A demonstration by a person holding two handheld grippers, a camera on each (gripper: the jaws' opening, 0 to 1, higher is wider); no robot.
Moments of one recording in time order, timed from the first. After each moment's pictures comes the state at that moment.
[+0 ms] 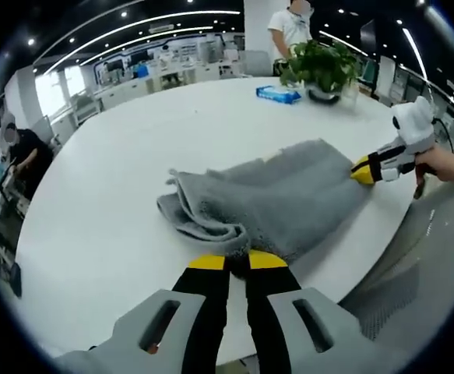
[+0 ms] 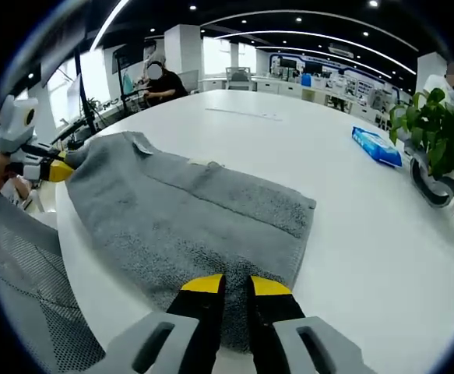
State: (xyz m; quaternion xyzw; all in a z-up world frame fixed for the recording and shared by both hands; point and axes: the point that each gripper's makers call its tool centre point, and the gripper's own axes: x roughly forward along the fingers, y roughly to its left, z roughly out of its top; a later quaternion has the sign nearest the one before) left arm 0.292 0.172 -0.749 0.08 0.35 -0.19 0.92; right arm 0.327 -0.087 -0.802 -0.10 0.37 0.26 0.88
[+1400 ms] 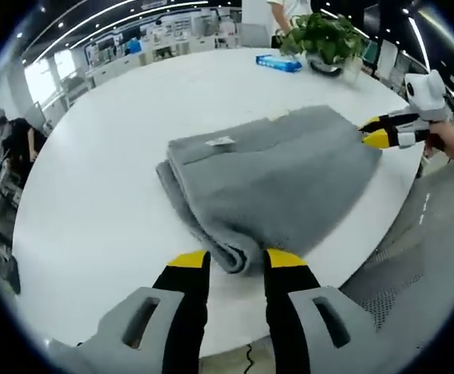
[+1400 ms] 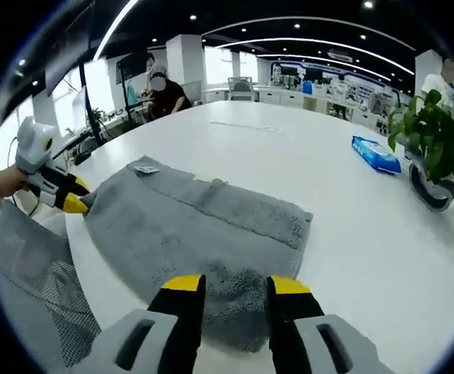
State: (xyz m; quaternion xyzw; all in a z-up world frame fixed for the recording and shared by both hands) left arm 0.276 0.197 -0.766 0.08 0.41 -0.19 0.89; right arm 0.324 -0.085 -0.766 -0.08 0.32 0.28 0.90
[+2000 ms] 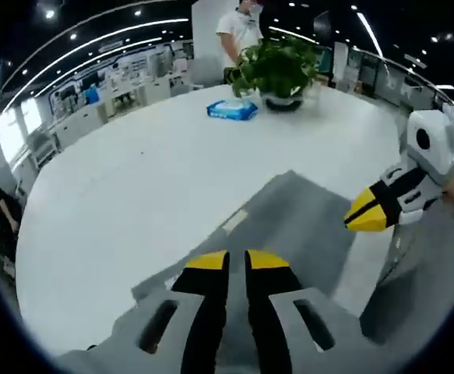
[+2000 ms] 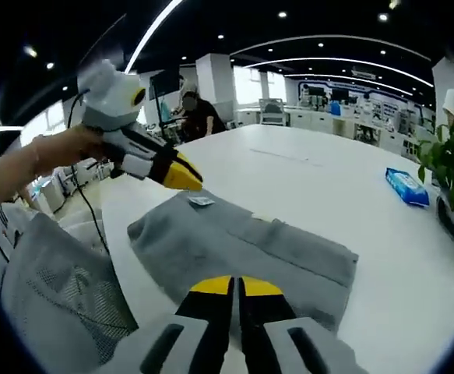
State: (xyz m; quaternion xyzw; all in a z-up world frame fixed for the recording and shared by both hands) left arm 0.382 0.066 -0.723 0.16 0.34 -0.35 0.86; right arm 0.300 -0.009 -0.743 -0.08 0.30 0.39 0.87
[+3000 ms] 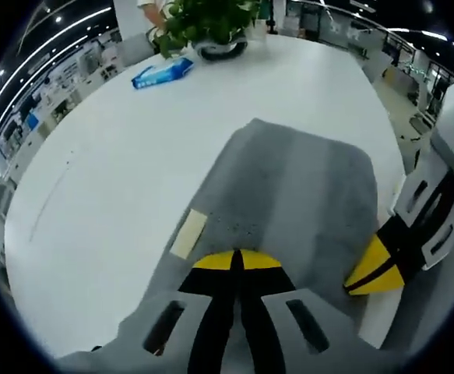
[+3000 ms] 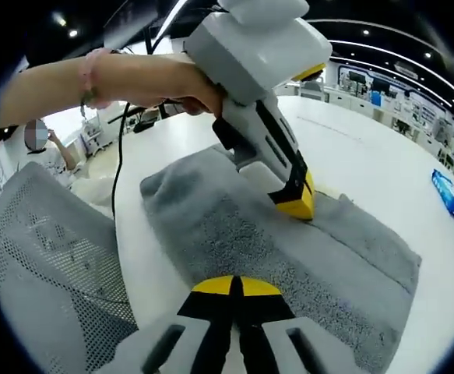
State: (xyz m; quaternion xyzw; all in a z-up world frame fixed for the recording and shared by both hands) left arm 0.392 0.021 -0.799 0.26 0.37 -0.44 0.78; right arm 0.286 0.029 -0.800 -0.14 0.35 0.44 0.82
